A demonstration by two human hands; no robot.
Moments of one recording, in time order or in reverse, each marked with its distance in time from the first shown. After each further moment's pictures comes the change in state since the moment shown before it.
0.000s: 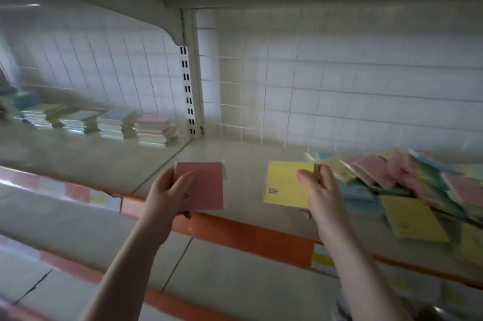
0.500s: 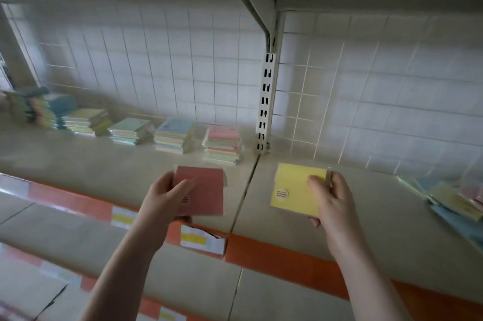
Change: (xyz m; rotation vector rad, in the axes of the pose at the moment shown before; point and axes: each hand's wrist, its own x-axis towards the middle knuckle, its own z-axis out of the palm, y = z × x) left_hand 0.120 -0.006 -0.188 -0.015 -0.051 -0.125; right_hand 0.000 -0.029 0.211 0.001 0.095 0.004
